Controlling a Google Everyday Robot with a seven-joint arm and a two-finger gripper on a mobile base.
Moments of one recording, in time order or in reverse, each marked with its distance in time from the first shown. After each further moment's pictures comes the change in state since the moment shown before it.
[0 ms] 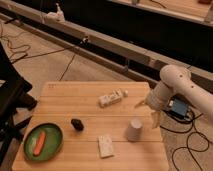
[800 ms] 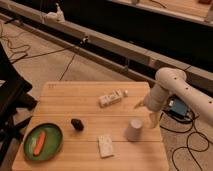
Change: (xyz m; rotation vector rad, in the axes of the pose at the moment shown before) arm 0.010 -0.007 0.024 -0.008 0.055 0.019
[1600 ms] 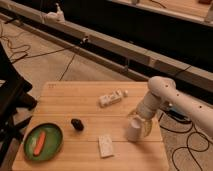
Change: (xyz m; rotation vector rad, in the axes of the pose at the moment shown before) arm -0.032 0.007 0.050 -0.072 -0.095 -0.037
